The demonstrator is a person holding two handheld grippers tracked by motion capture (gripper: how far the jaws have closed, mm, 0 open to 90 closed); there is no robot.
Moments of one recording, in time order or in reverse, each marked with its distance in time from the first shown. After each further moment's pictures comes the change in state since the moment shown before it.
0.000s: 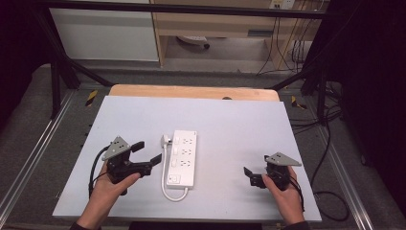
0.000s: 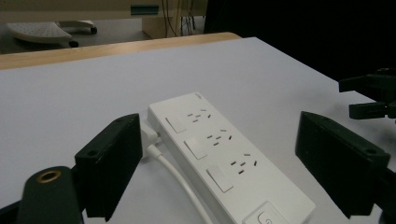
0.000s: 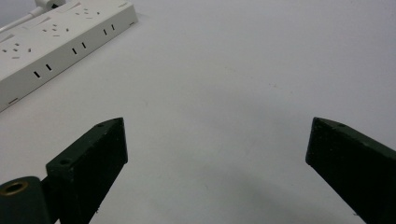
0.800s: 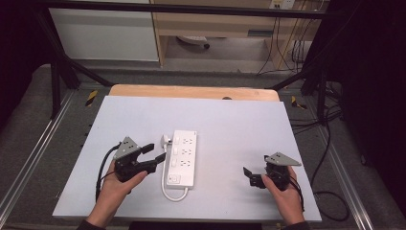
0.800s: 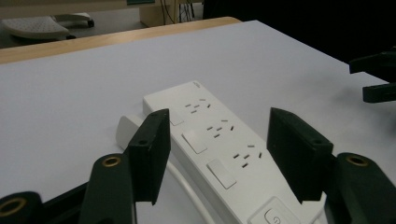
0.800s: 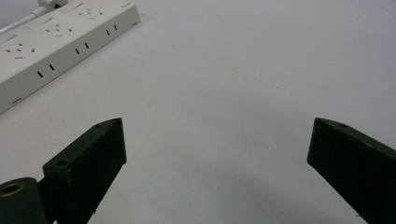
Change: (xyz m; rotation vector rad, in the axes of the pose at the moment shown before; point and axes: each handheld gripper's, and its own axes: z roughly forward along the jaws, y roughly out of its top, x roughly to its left) left arm -0.004 -0.006 0.017 0.051 -0.001 0.042; right arm 0.002 0.001 -0.001 0.002 0.002 -0.008
